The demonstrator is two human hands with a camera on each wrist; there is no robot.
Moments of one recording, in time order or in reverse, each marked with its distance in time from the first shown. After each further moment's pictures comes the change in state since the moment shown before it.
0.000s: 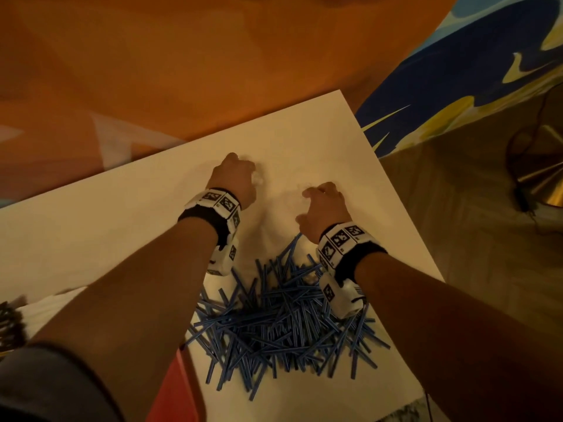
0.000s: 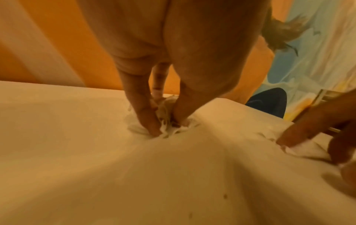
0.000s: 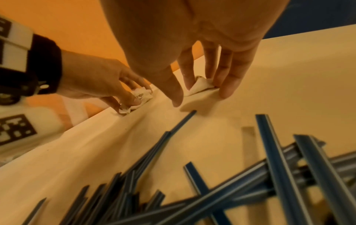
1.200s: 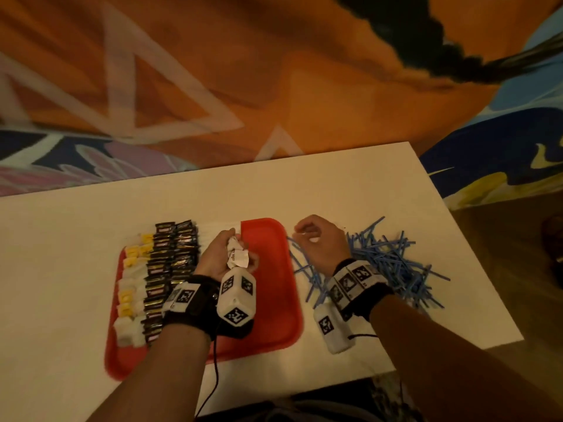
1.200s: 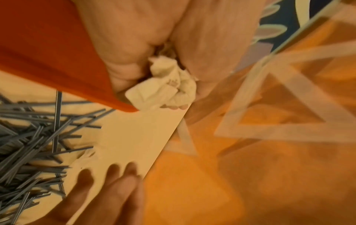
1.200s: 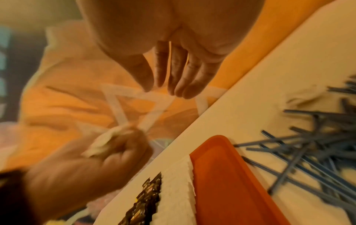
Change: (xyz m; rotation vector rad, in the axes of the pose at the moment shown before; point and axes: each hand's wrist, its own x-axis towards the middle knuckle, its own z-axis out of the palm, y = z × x) left_hand -0.339 -0.186 -0.030 -2.230 -0.030 -0.672; right_hand -0.236 -0.157 0.088 0.553 0.106 -0.411
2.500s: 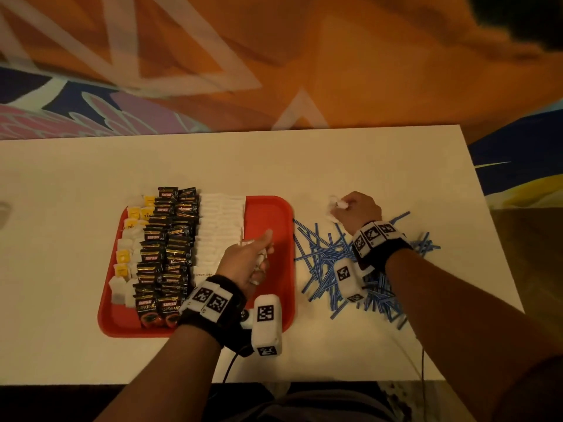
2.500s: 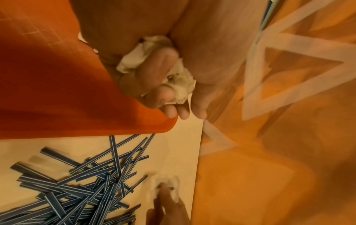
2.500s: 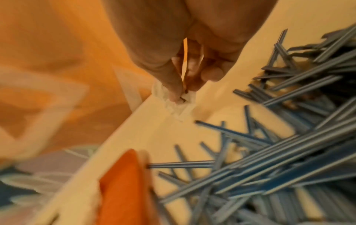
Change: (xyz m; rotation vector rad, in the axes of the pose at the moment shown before) left_hand 0.042 -0.069 -0.016 0.430 0.118 0.174; right_hand 0.101 0.069 -0.033 -0.342 -0.082 0.305
